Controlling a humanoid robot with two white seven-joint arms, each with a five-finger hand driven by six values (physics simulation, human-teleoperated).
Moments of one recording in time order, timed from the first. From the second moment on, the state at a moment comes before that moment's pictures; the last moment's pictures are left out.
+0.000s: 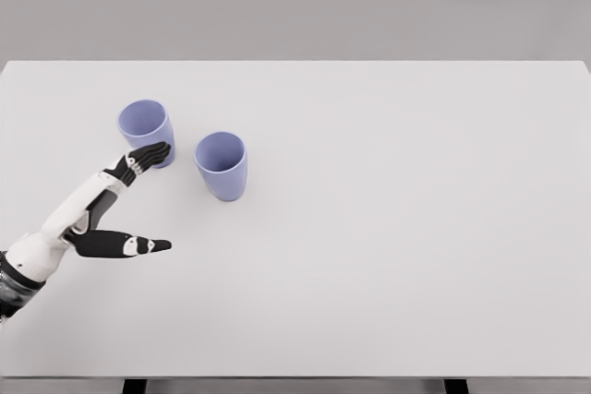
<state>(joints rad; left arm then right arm) 0.18 0.65 -0.13 -1.80 0.37 -0.41 -0.35 0.08 0.00 0.15 0.04 -0.29 -0.07 0.26</state>
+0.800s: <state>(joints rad) 0.15 0.52 -0.13 -1.80 0.40 -0.09 -0.35 0.08 0.00 0.15 0.04 -0.29 -0.07 0.26</state>
